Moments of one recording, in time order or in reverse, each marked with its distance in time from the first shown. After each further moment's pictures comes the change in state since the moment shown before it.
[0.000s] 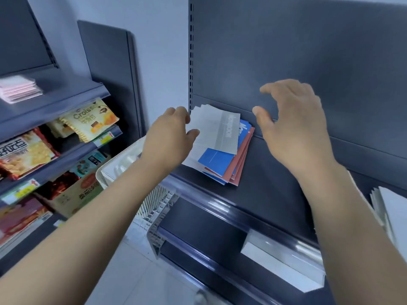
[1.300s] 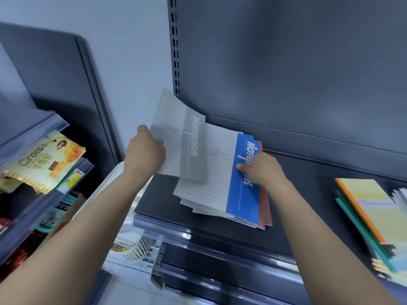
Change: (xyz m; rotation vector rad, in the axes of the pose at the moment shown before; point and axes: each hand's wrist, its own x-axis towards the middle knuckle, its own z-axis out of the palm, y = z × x) left_hand 0.142 -0.109 0.047 -0.232 -0.207 -0.313; right_hand 0.065 0.013 0.185 0.012 -0.609 0.784
